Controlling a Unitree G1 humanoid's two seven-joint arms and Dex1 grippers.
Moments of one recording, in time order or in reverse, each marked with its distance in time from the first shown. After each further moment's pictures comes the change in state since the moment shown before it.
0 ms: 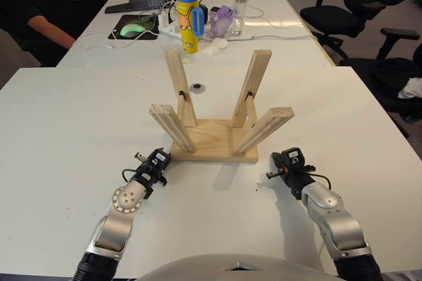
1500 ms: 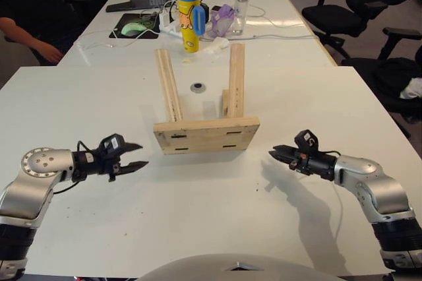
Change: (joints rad) left arm -0.180 0.468 0.269 0.109 -0.531 -0.156 -0.714; right arm -0.157 -0.341 -0.105 0.115 0.276 0.147 0.595
